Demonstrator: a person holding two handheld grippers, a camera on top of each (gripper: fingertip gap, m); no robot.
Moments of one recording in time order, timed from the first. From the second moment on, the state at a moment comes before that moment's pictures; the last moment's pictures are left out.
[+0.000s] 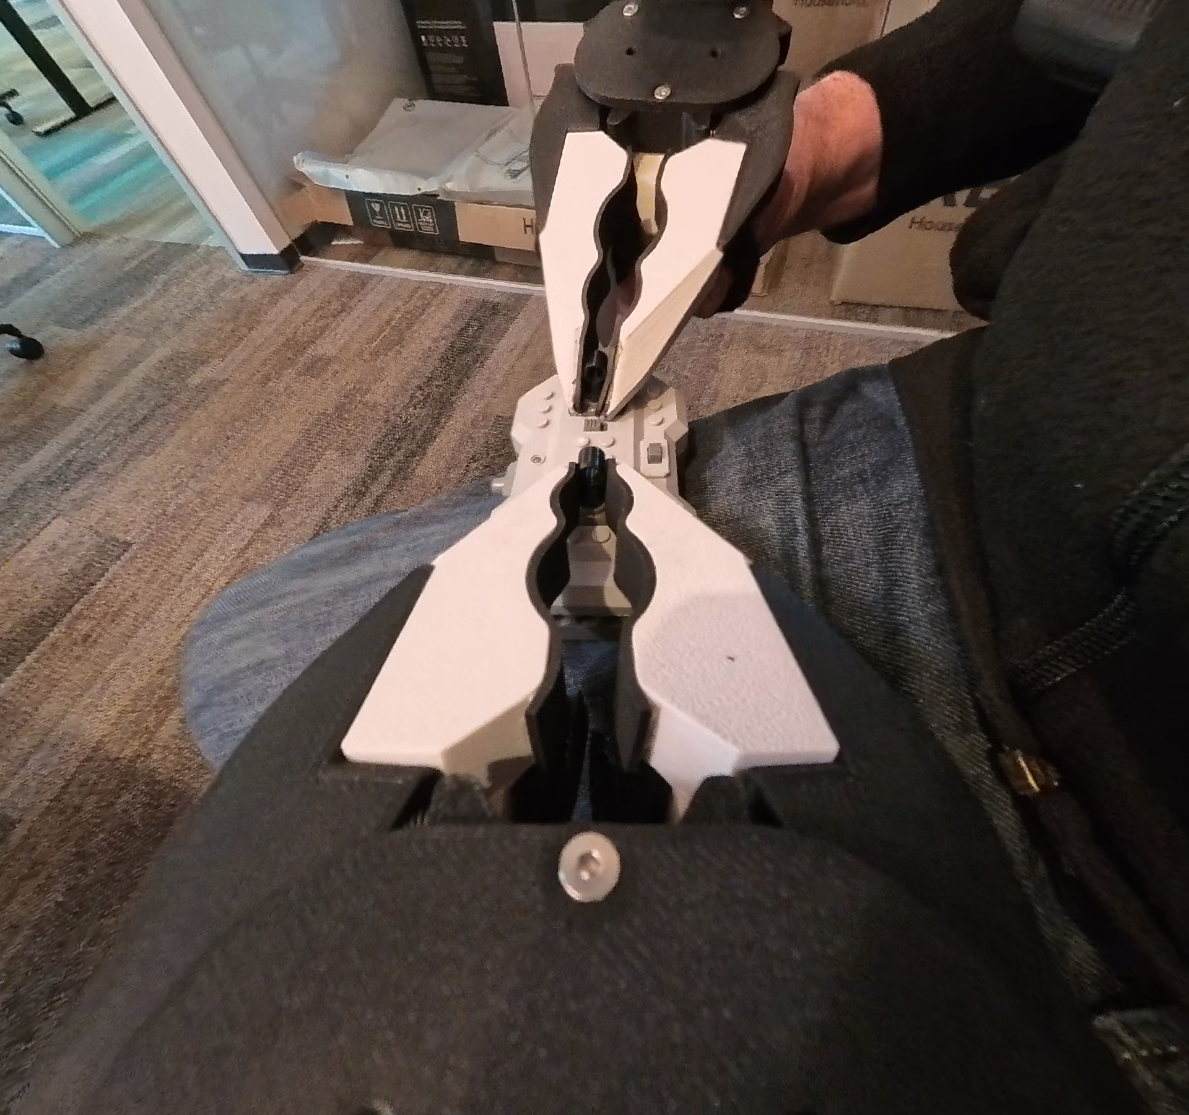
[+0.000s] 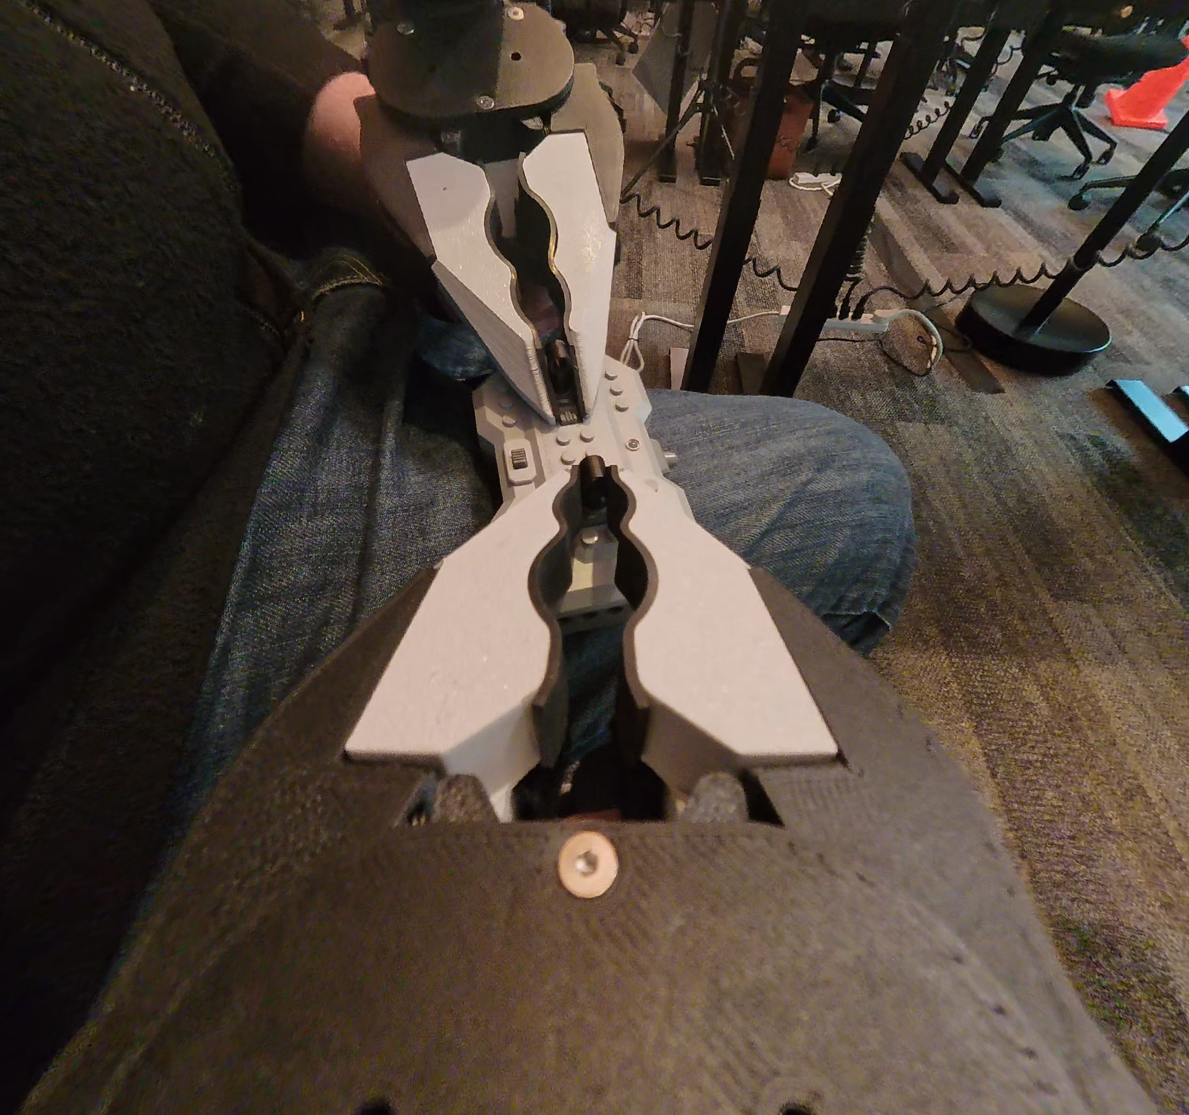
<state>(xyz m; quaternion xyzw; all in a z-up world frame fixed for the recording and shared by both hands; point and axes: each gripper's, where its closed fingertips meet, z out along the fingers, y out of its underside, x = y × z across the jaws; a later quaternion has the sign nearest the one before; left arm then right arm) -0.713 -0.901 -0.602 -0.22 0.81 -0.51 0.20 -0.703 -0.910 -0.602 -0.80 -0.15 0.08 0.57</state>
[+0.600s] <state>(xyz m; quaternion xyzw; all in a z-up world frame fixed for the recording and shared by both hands) -0.702 -0.897 -0.599 -0.36 0.75 -0.54 0.10 -0.694 -0.908 -0.601 -0.80 -0.05 0.20 0.56</state>
